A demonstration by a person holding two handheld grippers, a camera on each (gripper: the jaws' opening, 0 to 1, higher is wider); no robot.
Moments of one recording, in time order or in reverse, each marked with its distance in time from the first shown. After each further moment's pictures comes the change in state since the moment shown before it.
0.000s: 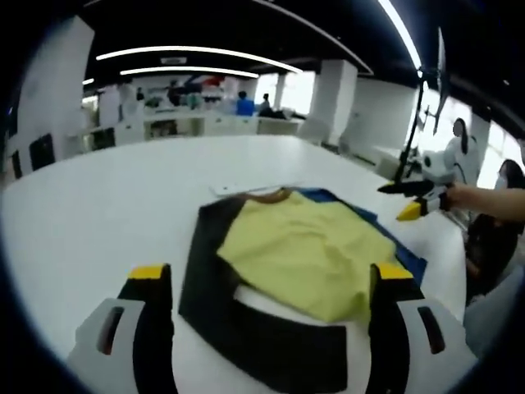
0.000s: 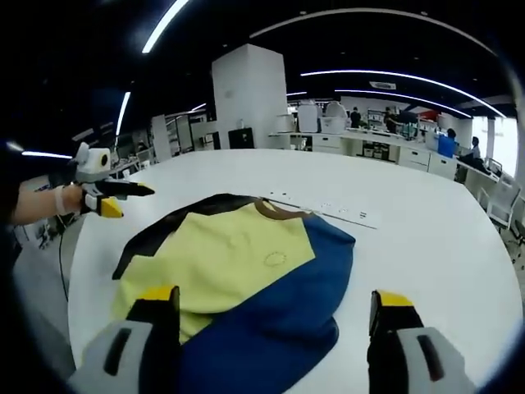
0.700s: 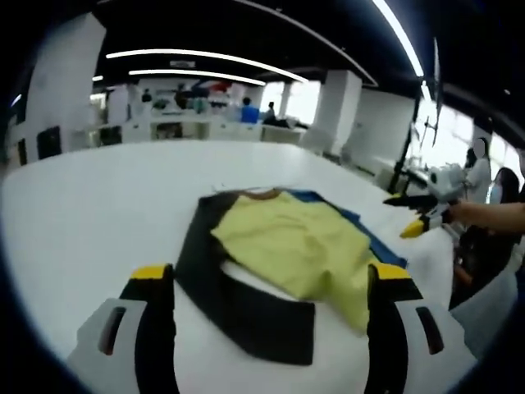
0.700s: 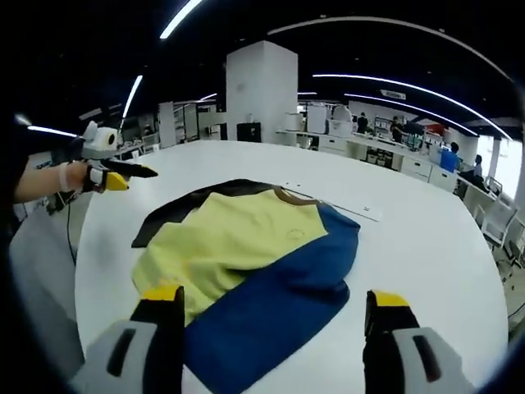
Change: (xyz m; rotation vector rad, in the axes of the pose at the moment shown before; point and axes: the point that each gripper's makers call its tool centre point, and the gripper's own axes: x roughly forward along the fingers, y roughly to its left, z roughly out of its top) left arm -0.051 -0.023 -0.014 -0.057 -0.058 0.018; right arm -0.049 0.038 -0.031 -0.102 0.026 -0.010
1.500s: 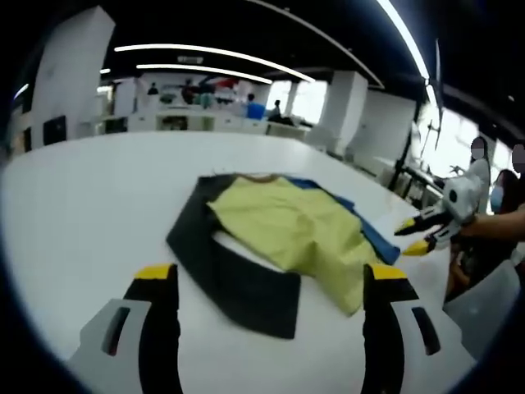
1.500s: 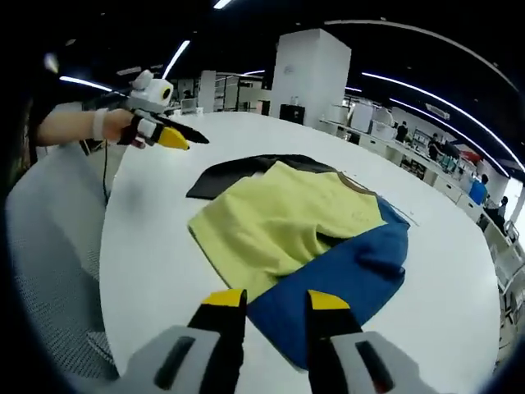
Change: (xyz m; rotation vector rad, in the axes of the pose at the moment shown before) left arm -0.009 -0.011 -0.037 -0.043 0.020 0.015; right arm -0.003 0.089 -0.048 -0.237 0.125 0.134
